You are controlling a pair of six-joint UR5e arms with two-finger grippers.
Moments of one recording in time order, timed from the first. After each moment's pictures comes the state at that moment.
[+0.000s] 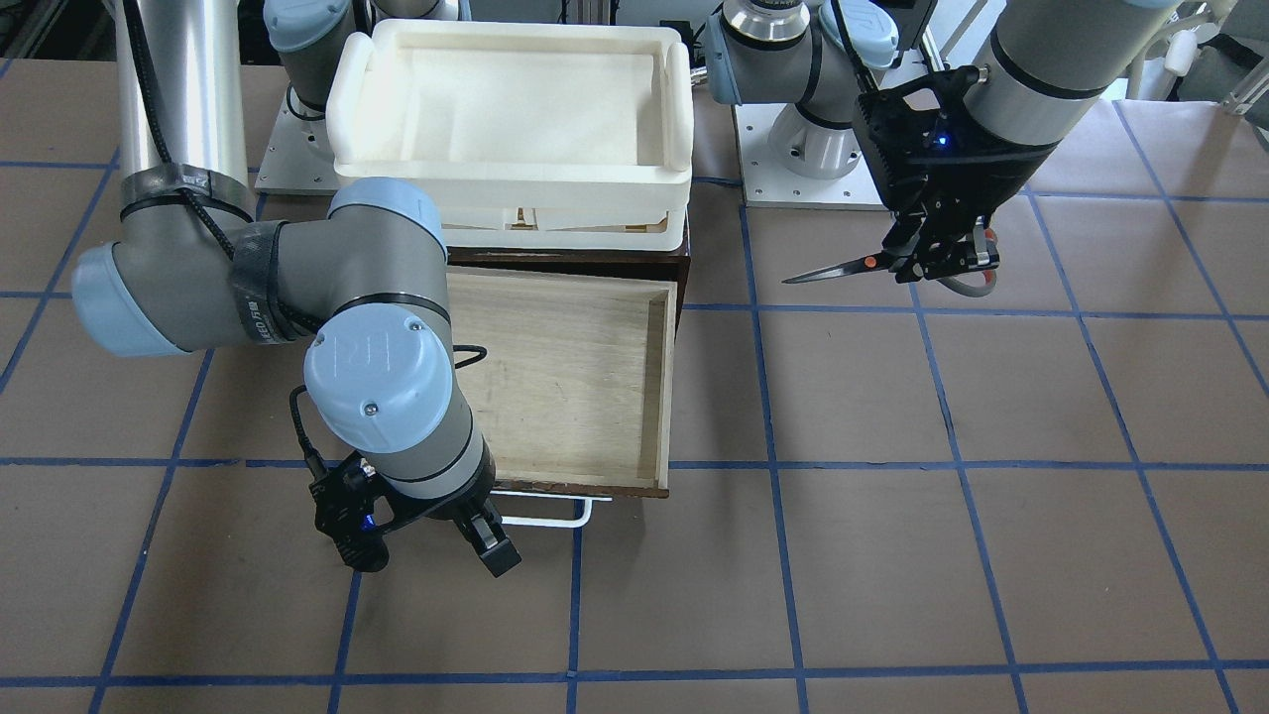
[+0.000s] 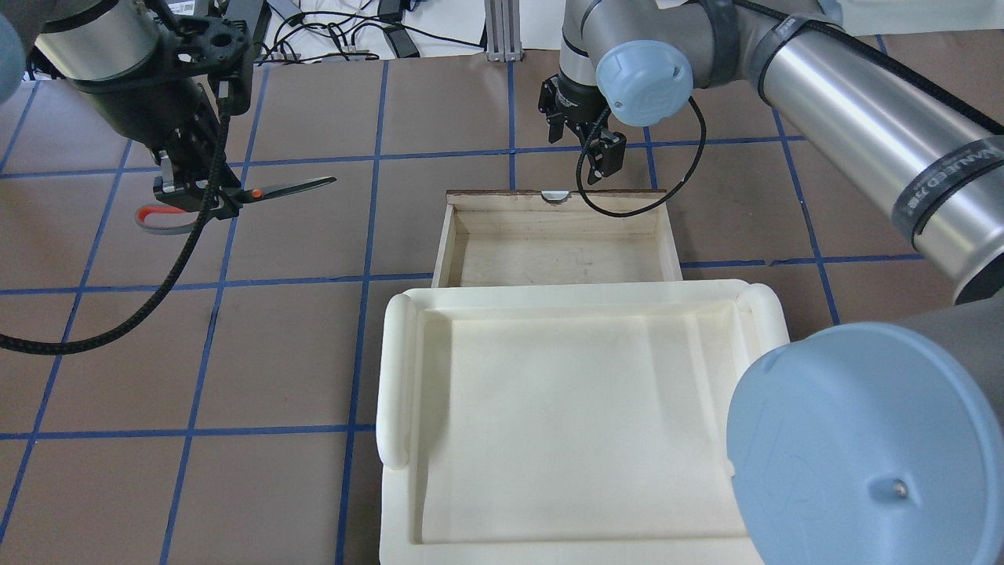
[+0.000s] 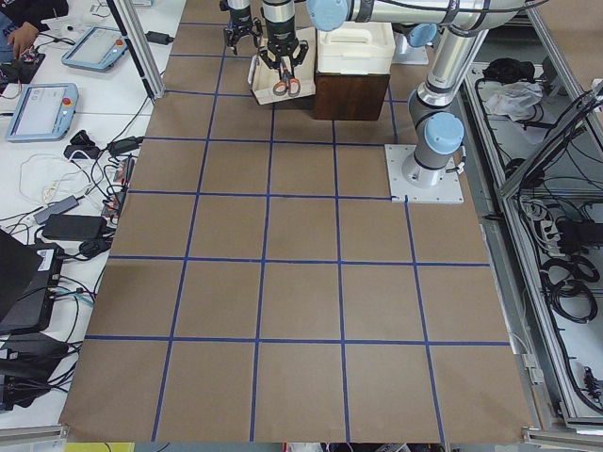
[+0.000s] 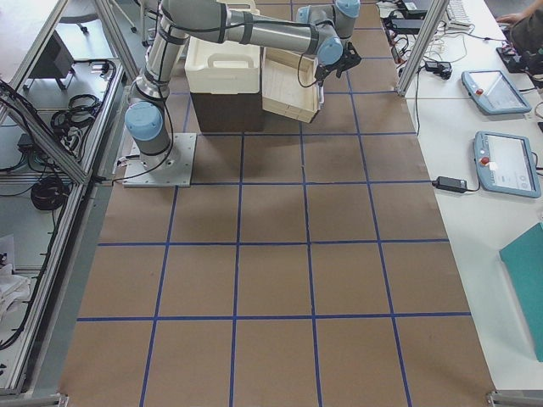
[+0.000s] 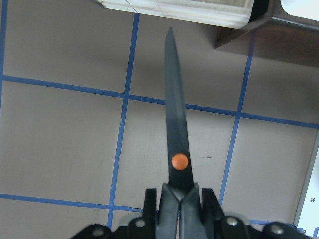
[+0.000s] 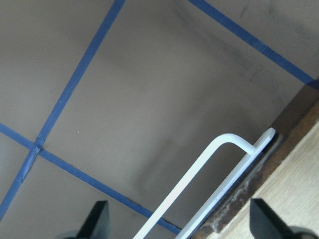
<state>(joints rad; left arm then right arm) -1.49 -1.59 -1.50 -1.70 1.58 1.48 1.76 -1.01 1.30 -1.84 -1.52 1.18</state>
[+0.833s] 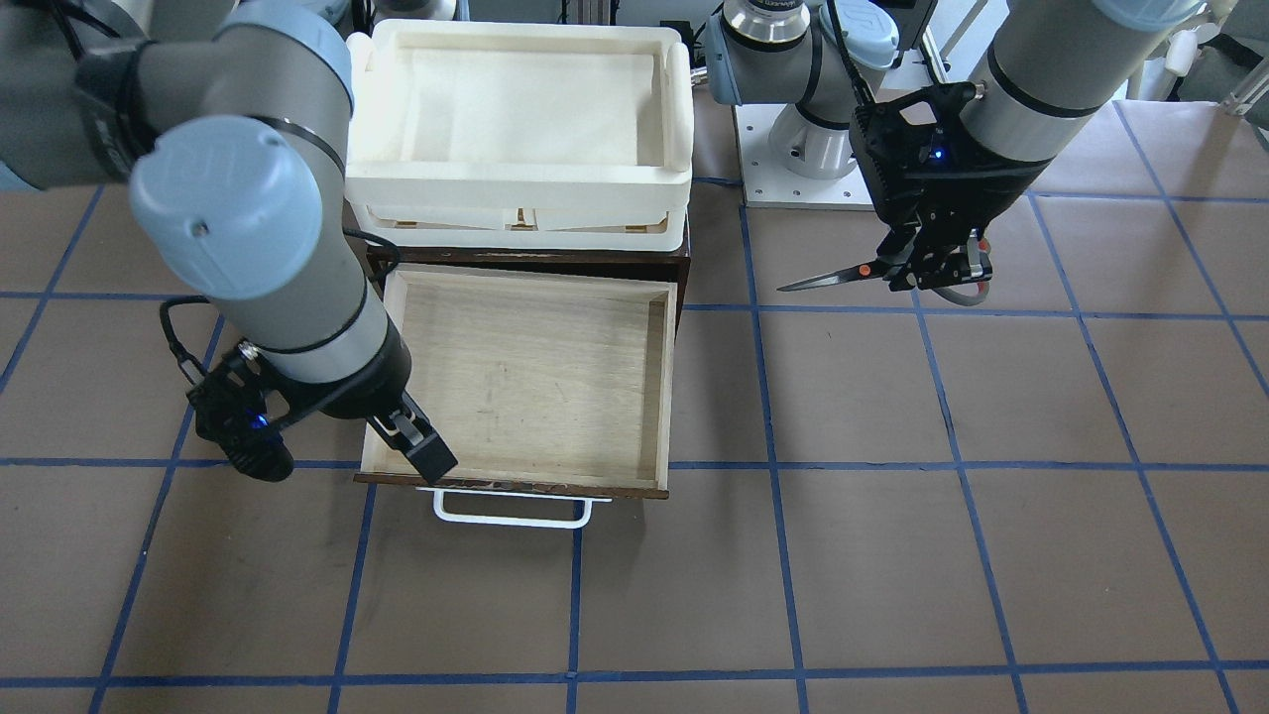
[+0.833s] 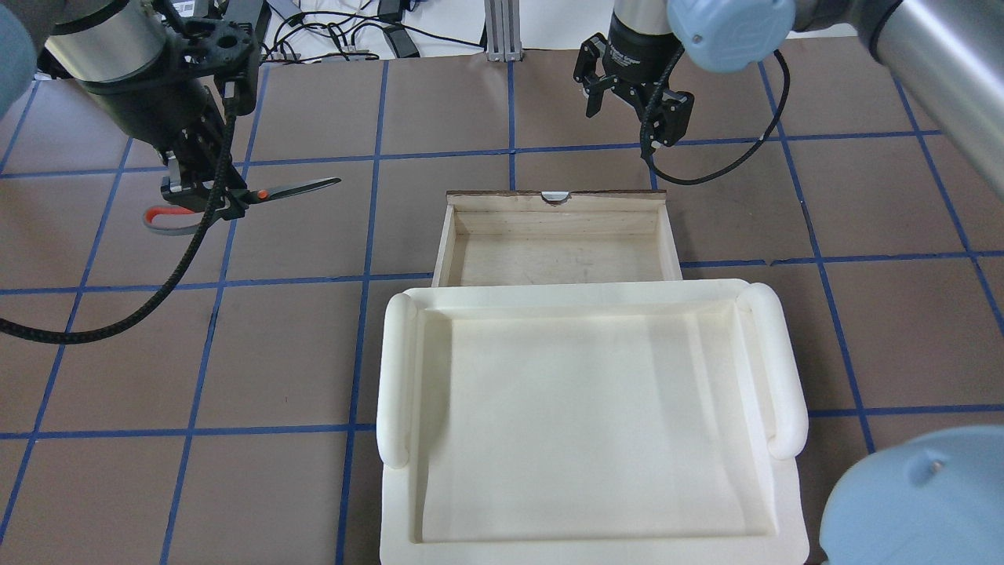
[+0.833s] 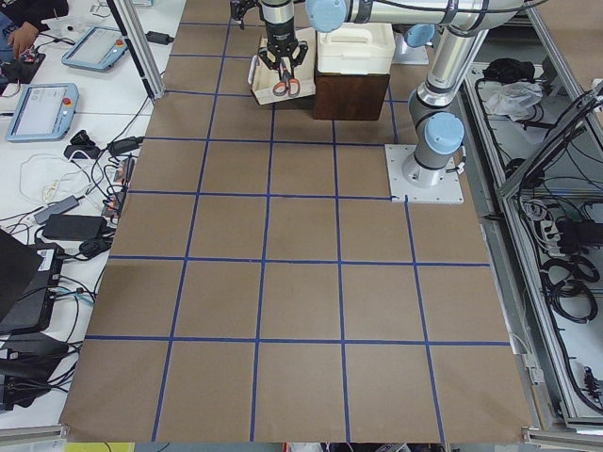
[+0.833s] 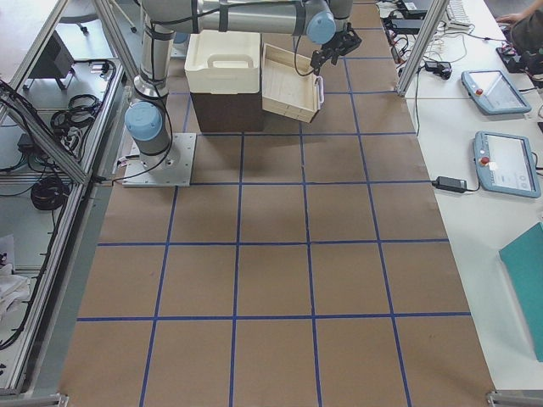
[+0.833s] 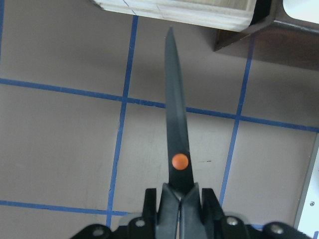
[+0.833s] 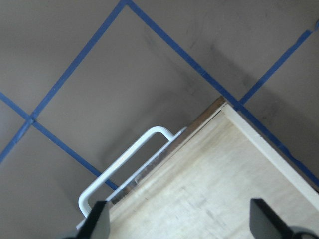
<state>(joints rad) -1.49 -1.61 -1.50 -1.70 1.55 1.48 1.69 -1.22 1.30 -1.62 -1.52 0.91</state>
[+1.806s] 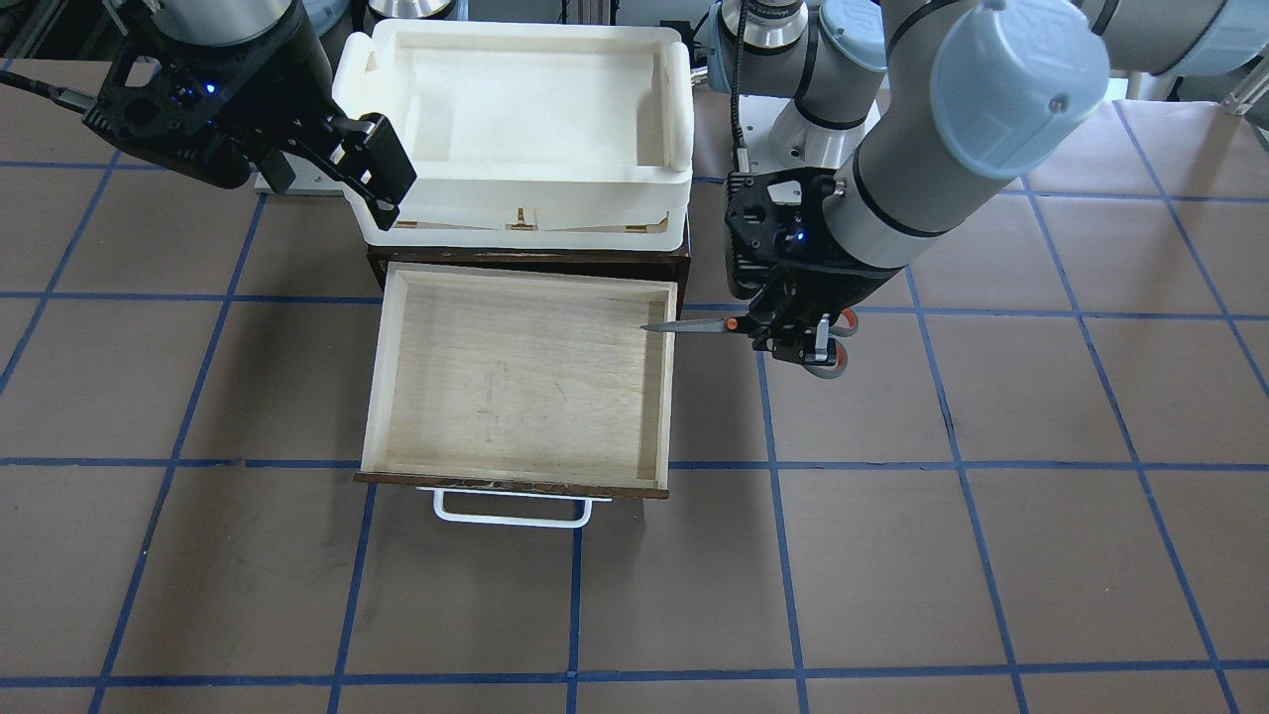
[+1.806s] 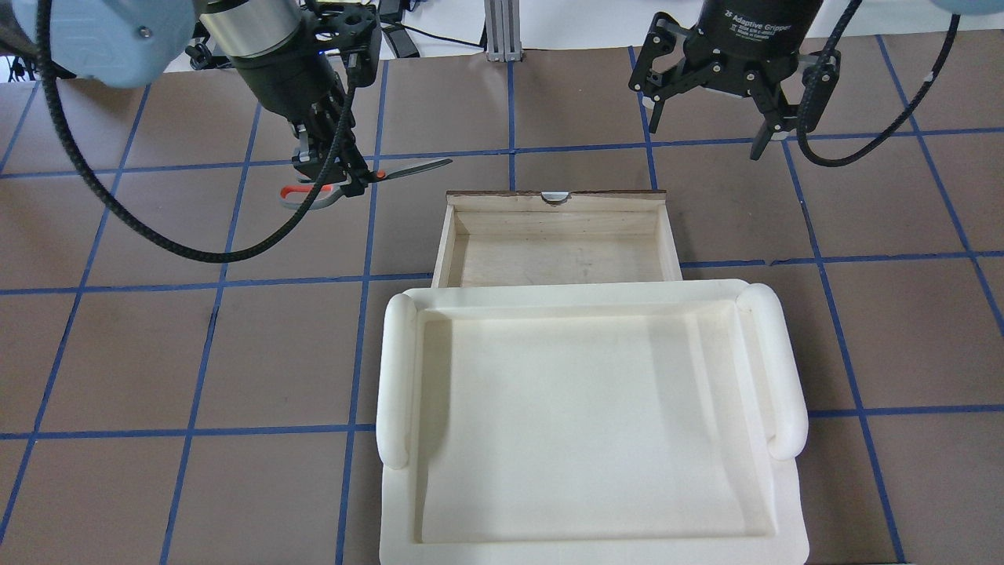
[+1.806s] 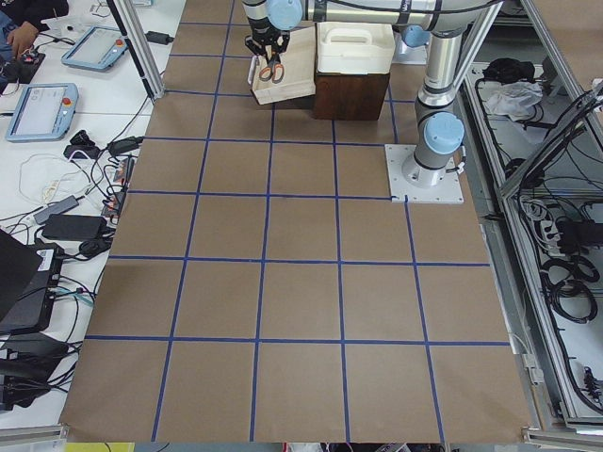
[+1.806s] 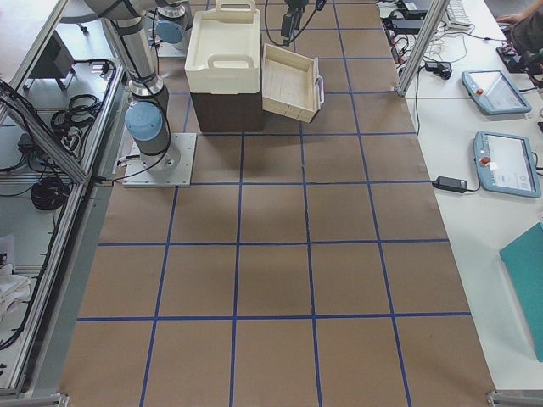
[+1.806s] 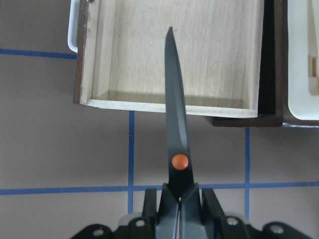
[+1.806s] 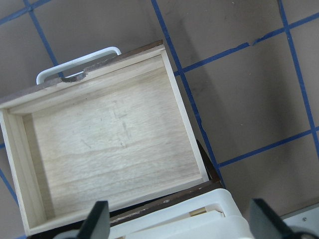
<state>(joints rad) -1.66 -1.83 -1.34 -1.70 1.40 1.46 1.66 -1.51 1.32 -1.32 -1.54 0.40</state>
